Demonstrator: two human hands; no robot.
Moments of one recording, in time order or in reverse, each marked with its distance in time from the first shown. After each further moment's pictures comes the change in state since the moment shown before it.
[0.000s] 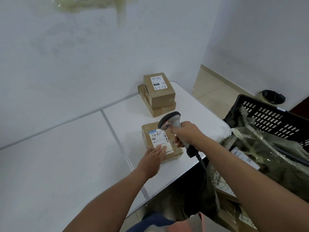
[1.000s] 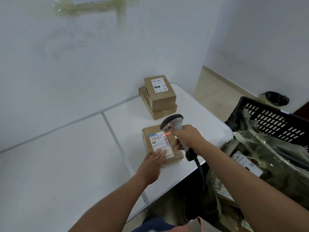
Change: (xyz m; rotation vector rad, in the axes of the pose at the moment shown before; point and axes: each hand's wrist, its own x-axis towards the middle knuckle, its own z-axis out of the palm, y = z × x) left_hand -0.002 0.002 0.000 -0.063 0.014 -0.049; right_hand 0.013 0.003 -0.002 0.115 0.030 0.059
